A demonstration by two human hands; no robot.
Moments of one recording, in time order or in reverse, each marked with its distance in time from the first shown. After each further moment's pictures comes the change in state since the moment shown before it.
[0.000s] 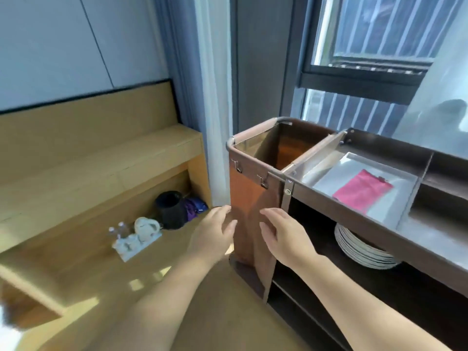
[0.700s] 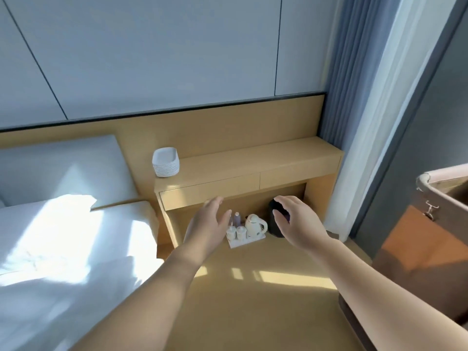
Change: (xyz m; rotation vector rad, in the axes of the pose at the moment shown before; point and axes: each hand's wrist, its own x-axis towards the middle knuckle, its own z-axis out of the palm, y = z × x) left_hand -0.100 -0.265 -0.303 0.129 0.368 -0.427; right_hand 0.117 -0.319 0.198 0.117 -0.254 -0.377
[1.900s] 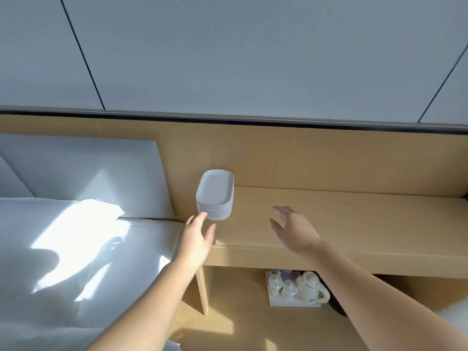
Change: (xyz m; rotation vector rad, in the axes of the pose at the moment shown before) left_hand 0.359 -0.303 -0.016 -0.055 0.247 -0.446; right_hand 0.491 -0.039 0.263 0.014 -0.383 -0.145
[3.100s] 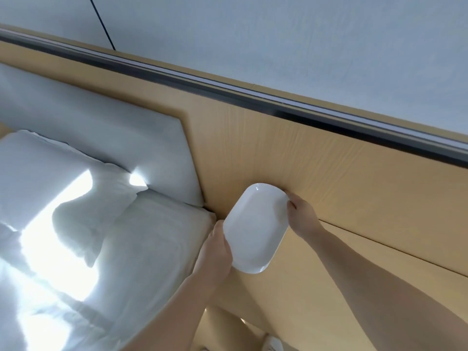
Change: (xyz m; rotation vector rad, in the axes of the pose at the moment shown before) left_hand 0.202 -0.073 0.084 -0.020 -0.071 -0.435; right_hand 0.353 0.017 0.143 0.375 -0.335 0.097
